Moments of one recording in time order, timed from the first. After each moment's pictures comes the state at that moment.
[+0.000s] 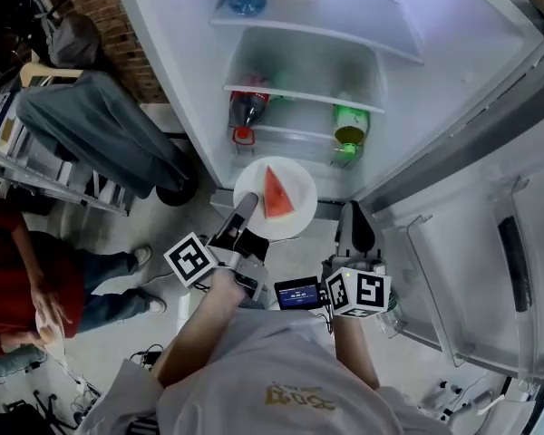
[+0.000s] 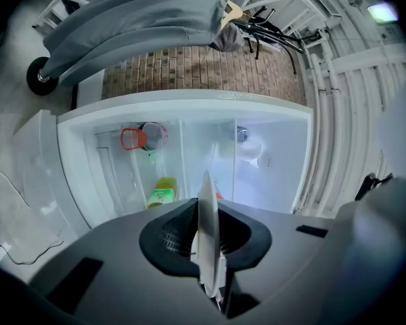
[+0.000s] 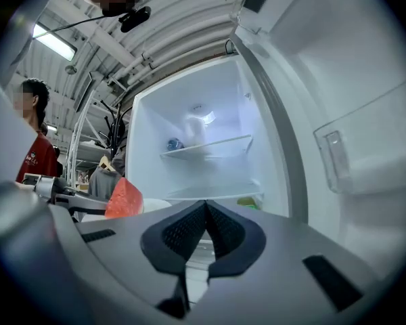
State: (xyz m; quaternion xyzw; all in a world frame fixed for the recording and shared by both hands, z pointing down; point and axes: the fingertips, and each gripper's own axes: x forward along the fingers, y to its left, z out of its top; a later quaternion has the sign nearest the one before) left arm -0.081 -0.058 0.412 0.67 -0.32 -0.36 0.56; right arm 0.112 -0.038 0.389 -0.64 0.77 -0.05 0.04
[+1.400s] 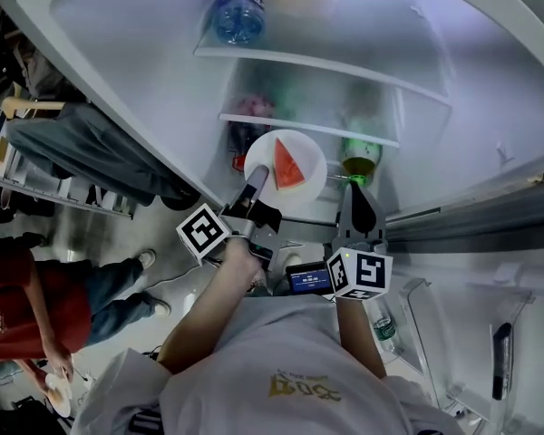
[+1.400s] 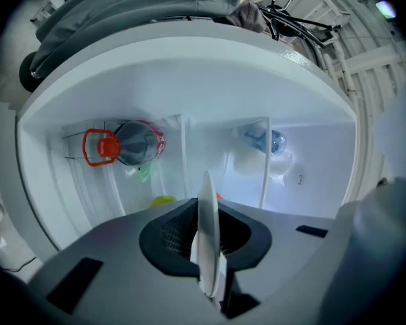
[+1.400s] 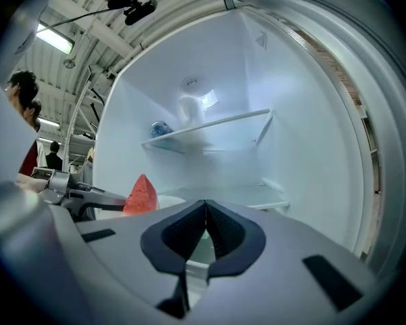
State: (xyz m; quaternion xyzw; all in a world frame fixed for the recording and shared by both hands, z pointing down) left arm -0.066 -0.217 0.410 0.64 -0.35 -0.38 0.56; right arm 0.108 -0.186 0.385 -0.62 0.79 -0.04 0.02
